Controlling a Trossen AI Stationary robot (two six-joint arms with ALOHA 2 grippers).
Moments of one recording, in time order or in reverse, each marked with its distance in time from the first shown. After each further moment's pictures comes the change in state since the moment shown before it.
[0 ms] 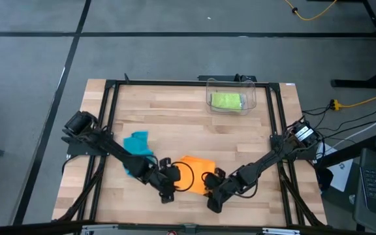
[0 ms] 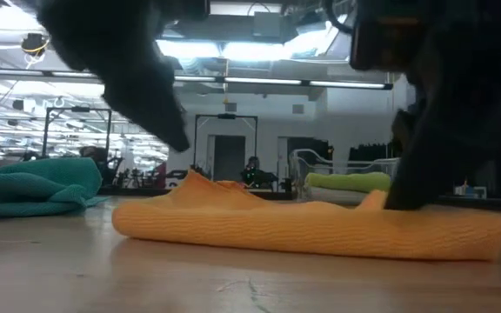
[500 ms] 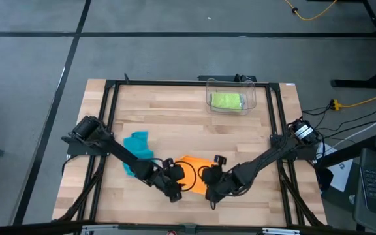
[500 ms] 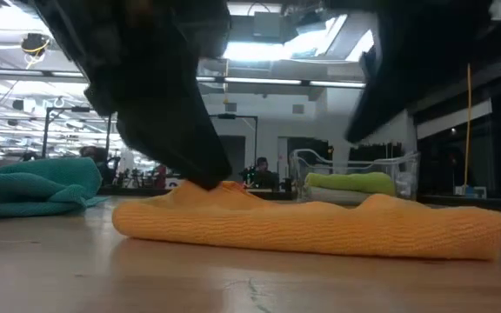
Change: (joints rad) left arm 0.002 0.105 0.002 0.148 -0.108 -0.106; right arm -0.032 -0.008 0.284 -0.552 0.231 -0.209
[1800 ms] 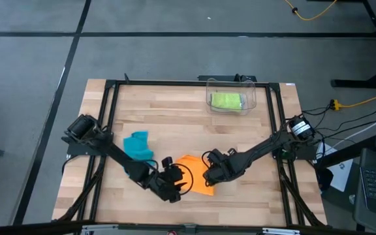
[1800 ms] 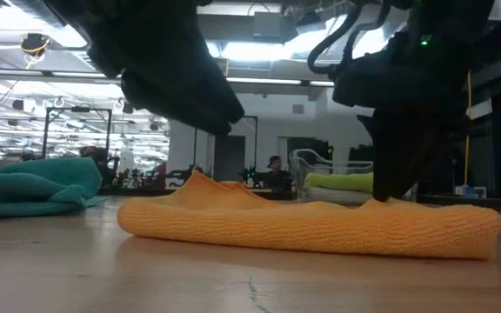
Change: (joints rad) left arm -0.041 -0.049 0.001 0.022 -0.179 0.083; right arm -0.127 0.000 -0.103 -0.181 -0.124 0.559
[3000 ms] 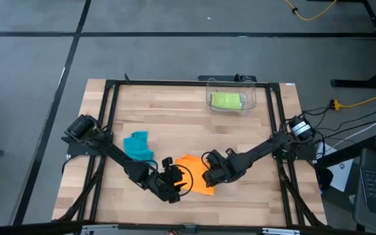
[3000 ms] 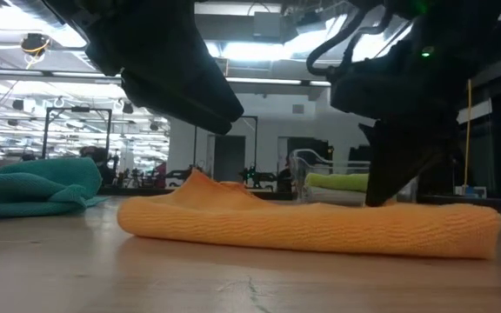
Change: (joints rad) left arm -0.007 0.000 0.000 0.005 -0.010 0.033; right arm 0.007 0.000 -0.058 0.134 0.062 -0.062
